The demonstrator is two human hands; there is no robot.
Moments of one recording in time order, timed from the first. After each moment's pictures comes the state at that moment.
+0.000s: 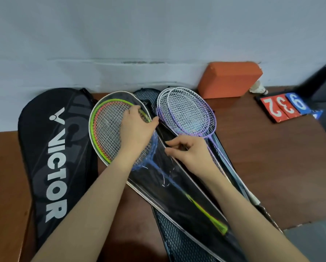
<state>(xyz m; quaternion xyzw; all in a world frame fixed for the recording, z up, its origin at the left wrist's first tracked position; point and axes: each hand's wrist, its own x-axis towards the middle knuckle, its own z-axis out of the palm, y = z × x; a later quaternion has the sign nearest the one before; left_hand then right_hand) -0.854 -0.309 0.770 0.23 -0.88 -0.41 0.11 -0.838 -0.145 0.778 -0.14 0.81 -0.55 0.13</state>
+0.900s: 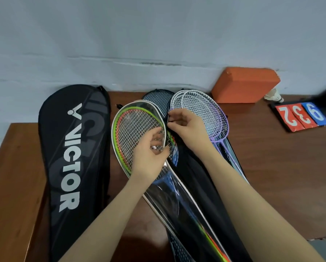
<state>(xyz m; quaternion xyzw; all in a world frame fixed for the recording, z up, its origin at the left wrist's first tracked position) -0.782 -0.296 0.764 0.18 -0.76 -0.61 0.10 -0.884 -0.197 0.786 -0.15 0.81 -0.55 0.12</state>
